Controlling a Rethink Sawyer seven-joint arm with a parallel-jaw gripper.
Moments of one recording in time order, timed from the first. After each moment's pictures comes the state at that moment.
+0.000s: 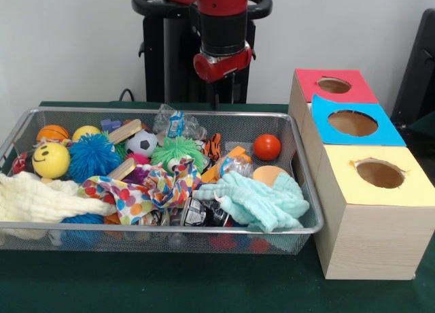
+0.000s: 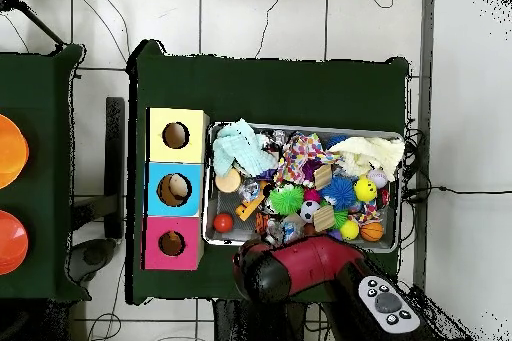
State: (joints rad) arm -0.57 -0.72 0.35 2.11 -0.64 0.35 1.38
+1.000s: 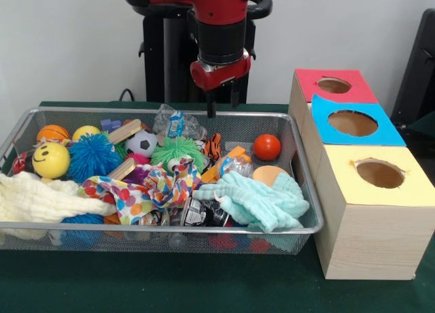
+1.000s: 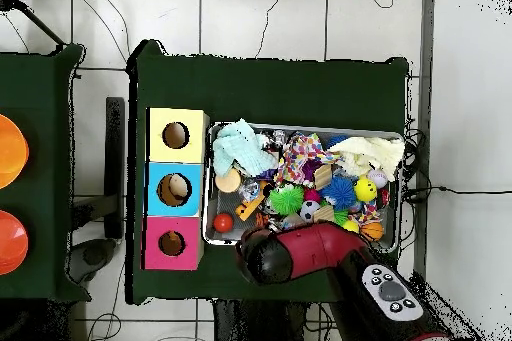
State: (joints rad) arm -0.57 -0.69 0.35 2.04 -0.59 0.41 1.38
